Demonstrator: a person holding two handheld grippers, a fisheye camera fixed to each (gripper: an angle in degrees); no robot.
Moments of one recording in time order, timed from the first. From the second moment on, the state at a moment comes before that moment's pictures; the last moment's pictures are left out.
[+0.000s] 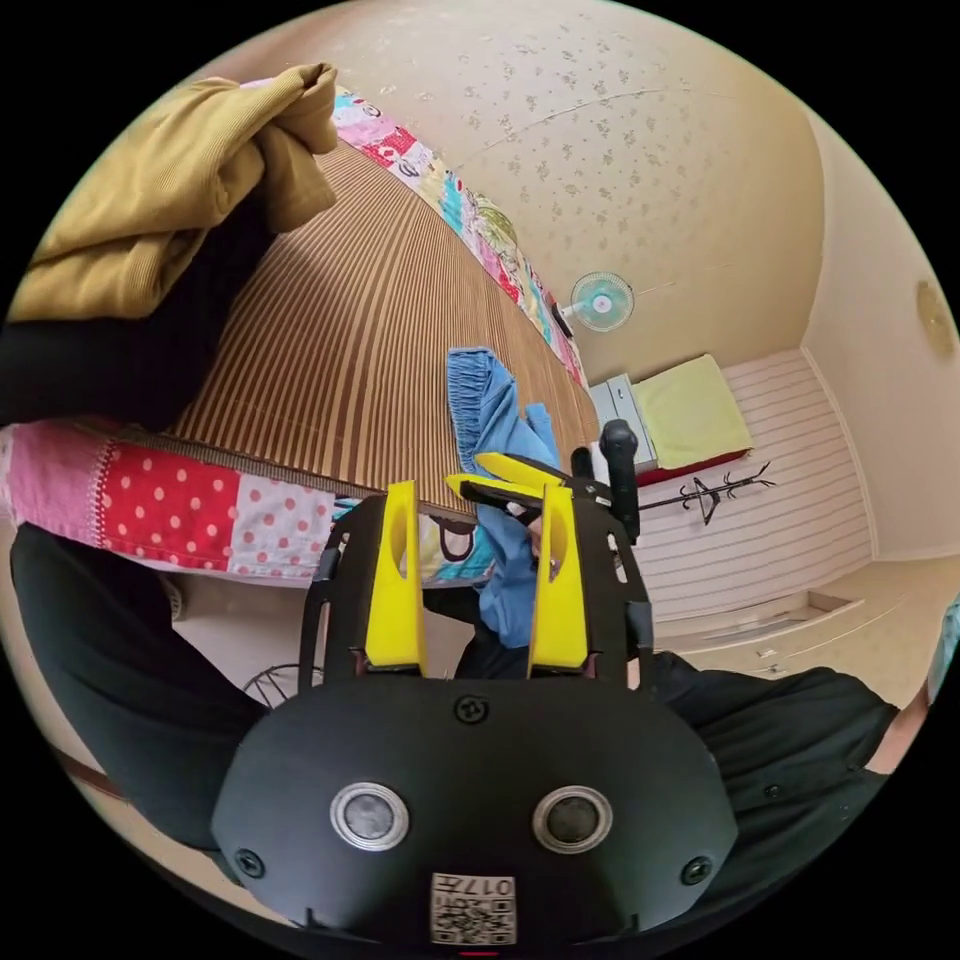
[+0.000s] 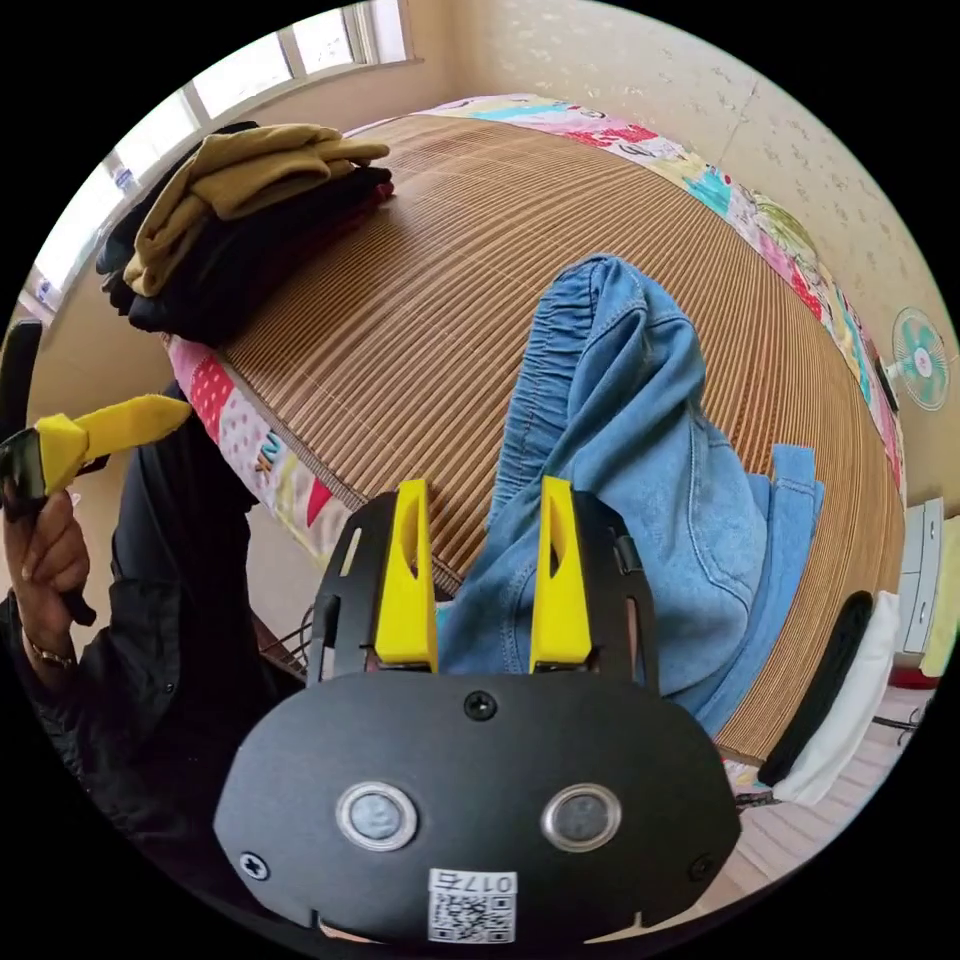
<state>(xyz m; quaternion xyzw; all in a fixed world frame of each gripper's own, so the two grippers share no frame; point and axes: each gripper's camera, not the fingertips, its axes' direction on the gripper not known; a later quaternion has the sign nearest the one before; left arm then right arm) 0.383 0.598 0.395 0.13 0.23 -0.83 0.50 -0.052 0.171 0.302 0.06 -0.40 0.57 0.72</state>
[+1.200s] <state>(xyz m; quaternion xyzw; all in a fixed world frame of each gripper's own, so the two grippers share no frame) 0.342 0.583 0.289 0.39 0.16 -0.61 0.67 -0.161 0.716 0.122 0.75 -0.29 0.50 0.32</state>
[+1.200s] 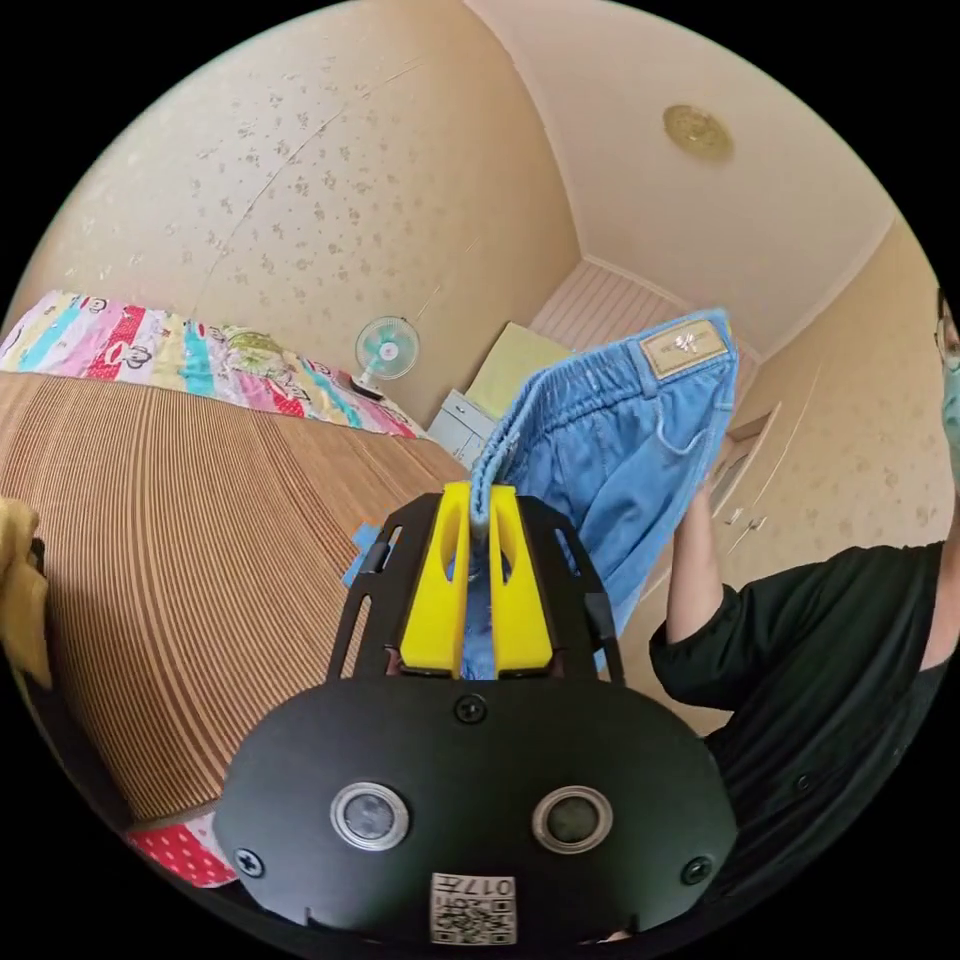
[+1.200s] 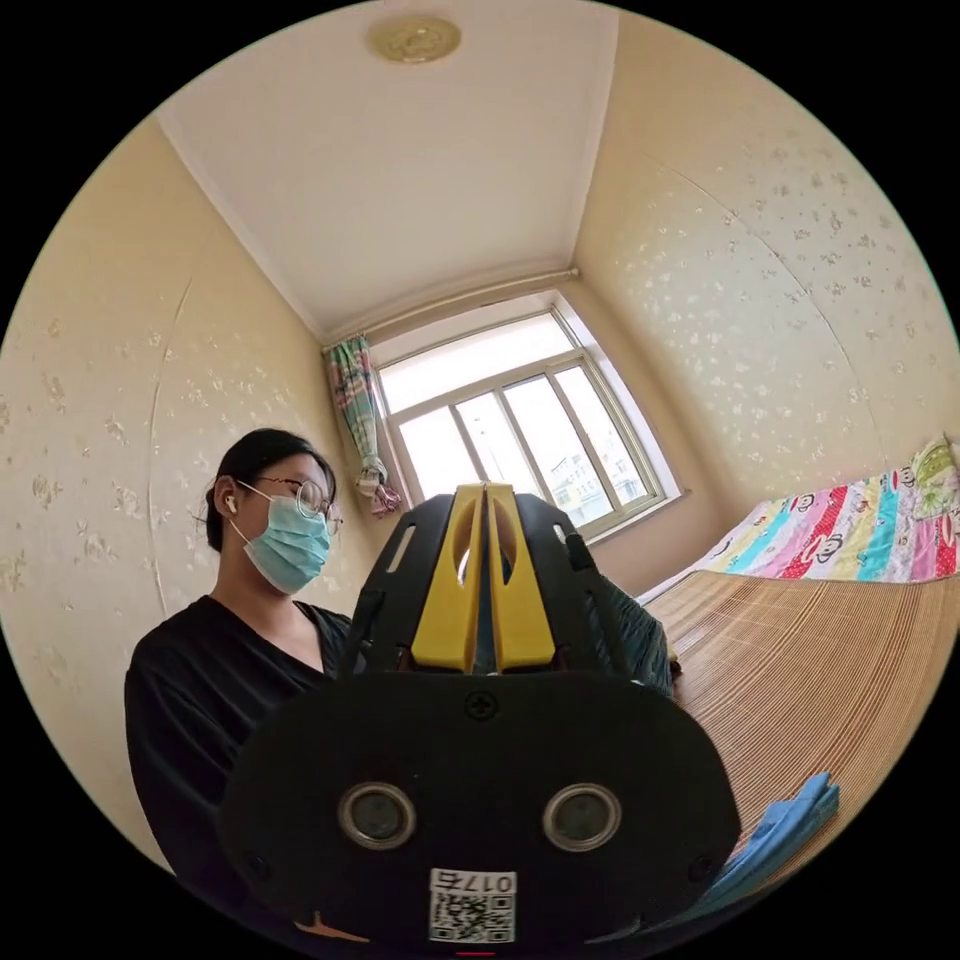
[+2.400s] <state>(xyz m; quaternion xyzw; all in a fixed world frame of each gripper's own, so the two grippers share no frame) 0.111 0.517 -0.255 0.43 -0.08 -0.45 0.78 0.021 0.904 -0.259 0.58 0.01 0.66 0.47</state>
